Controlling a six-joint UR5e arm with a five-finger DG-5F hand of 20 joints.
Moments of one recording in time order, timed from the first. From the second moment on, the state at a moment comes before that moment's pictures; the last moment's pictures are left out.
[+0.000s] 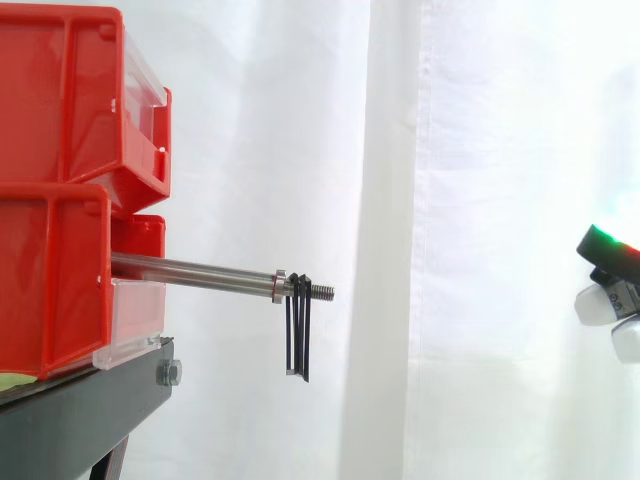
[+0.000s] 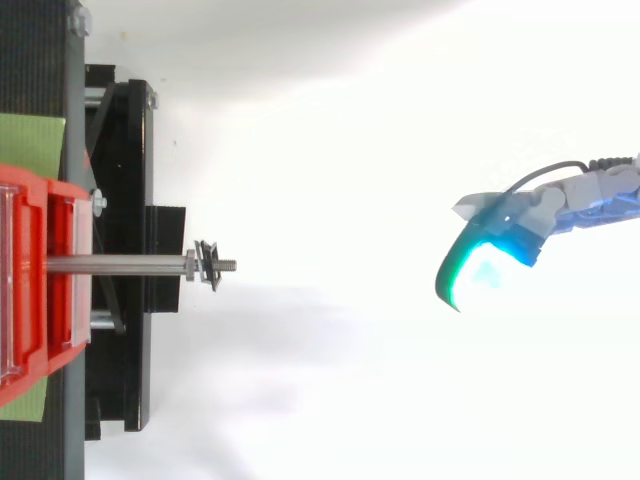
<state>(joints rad) 0.19 -1.85 -1.81 -2.62 -1.29 -0.08</state>
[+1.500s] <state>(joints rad) 0.21 -1.98 -1.81 -2.46 -1.23 -0.04</state>
